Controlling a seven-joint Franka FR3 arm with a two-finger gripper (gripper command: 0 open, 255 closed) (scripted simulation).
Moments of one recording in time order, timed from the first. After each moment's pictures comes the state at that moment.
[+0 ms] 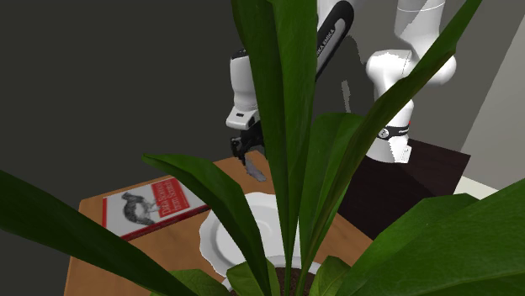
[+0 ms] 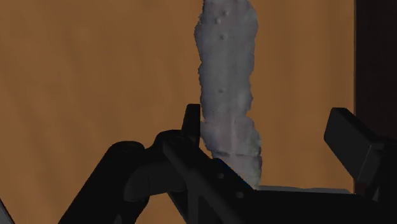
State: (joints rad) arm 0.13 0.41 -0.55 -2.19 0.14 2.44 -1.67
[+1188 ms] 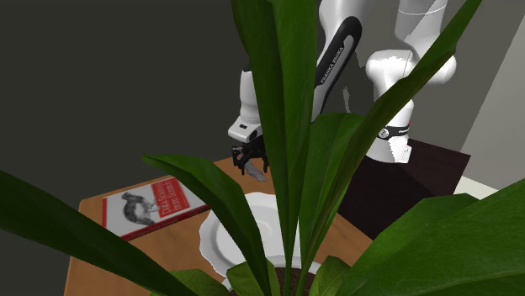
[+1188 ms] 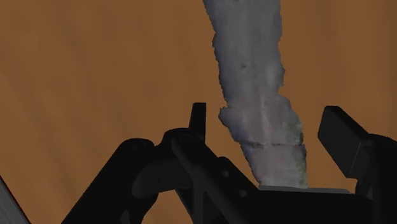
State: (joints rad) arm 0.19 0.47 -0.55 -2.23 0.17 2.62 -1.48
